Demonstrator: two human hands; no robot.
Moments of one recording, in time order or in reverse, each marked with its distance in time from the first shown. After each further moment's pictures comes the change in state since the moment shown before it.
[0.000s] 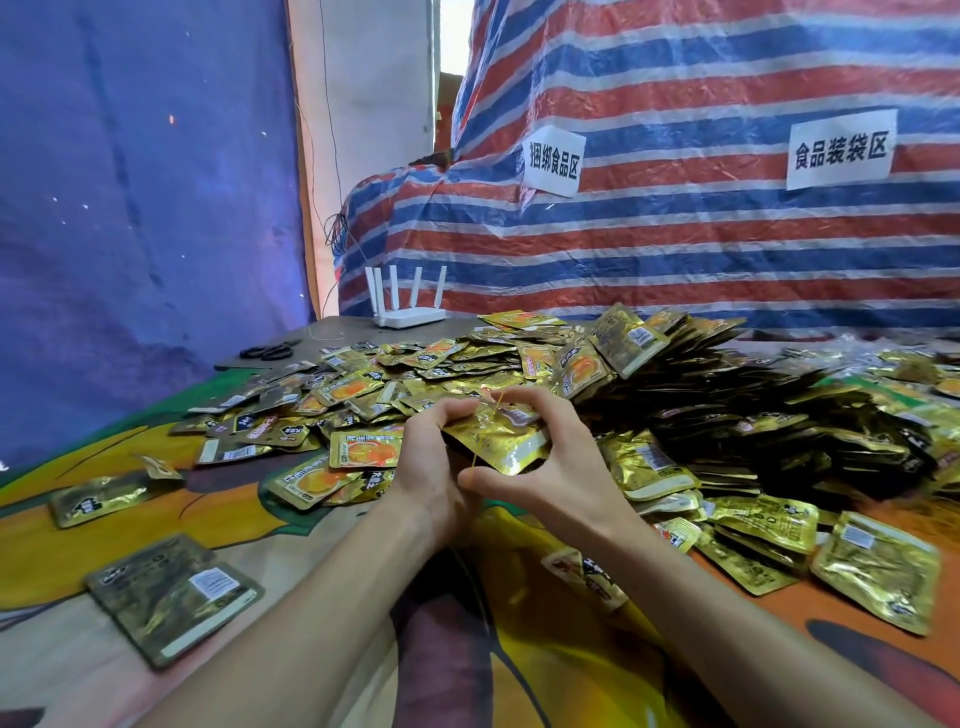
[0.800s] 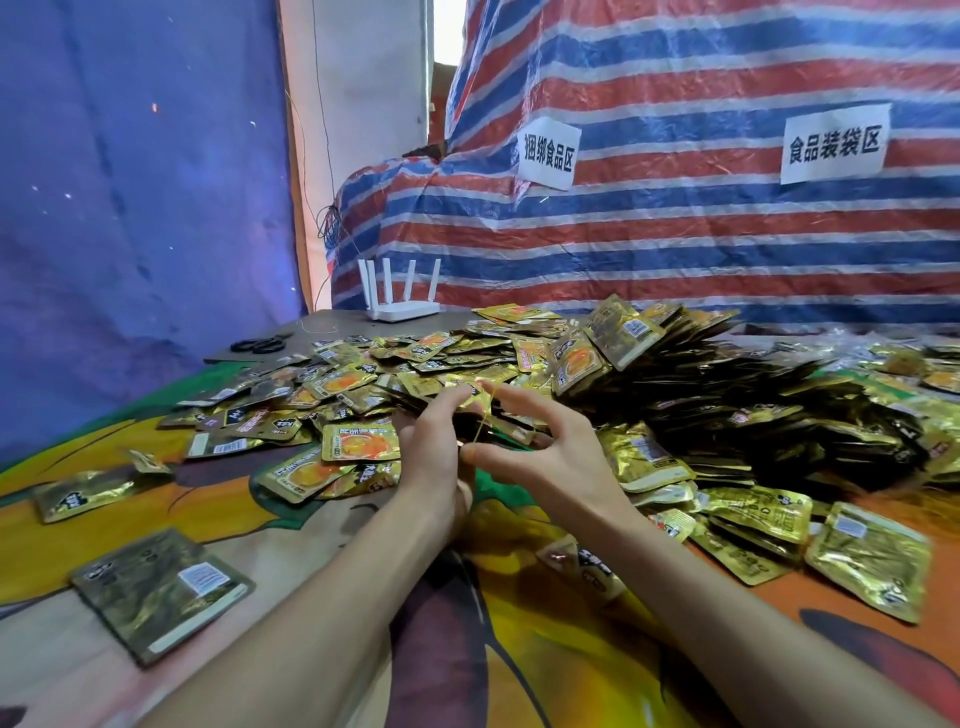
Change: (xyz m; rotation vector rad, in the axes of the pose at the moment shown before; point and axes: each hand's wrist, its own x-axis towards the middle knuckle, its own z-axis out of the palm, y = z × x) left_hand 0.012 -0.009 -0.001 0.196 0.417 0.259; right_hand 0.005 0.009 0.004 0.170 0.028 0.088
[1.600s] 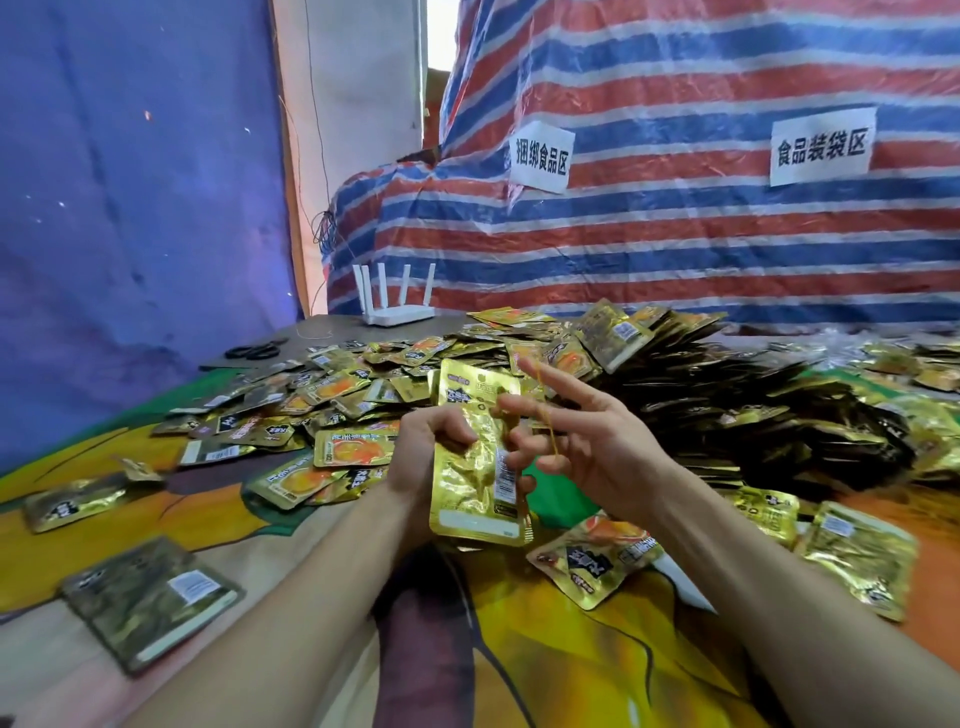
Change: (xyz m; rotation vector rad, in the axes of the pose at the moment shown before) left_hand -0.001 0.008 -0.012 -0.079 -0.839 -0.354; right_hand 0.022 0.010 -0.050 0.755 -0.262 0.278
